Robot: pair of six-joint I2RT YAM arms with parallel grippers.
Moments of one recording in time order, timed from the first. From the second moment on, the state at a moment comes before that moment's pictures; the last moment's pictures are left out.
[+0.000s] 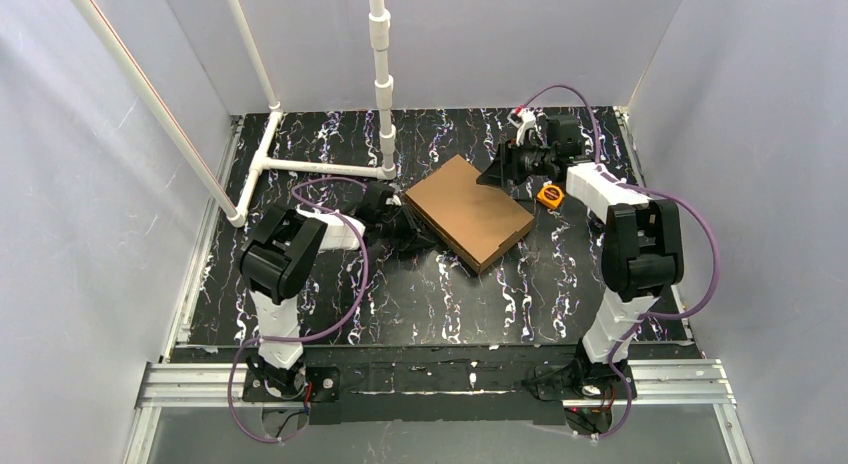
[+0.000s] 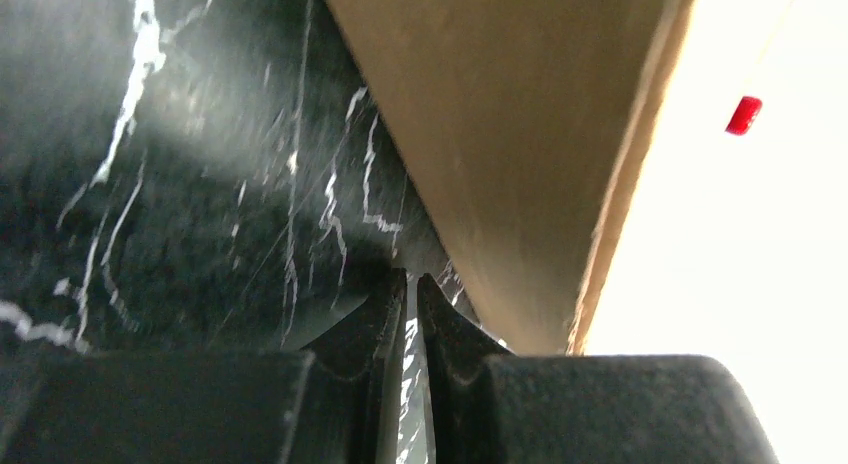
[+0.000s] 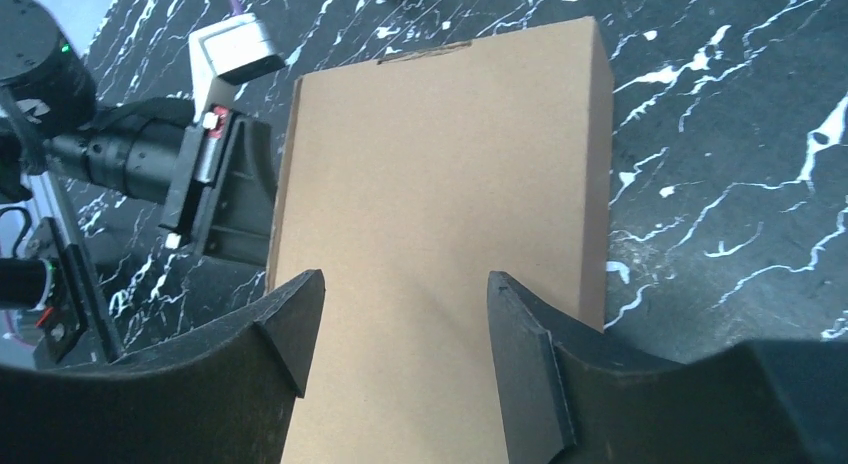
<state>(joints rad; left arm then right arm) -0.50 1.94 0.97 0.18 0.45 -1.03 0.17 1.82 1.29 -0.11 -0.85 0.04</state>
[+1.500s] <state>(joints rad) -0.51 1.88 1.00 0.19 0.46 -1.08 0.10 1.97 1.31 -0.15 -0.89 0.02</state>
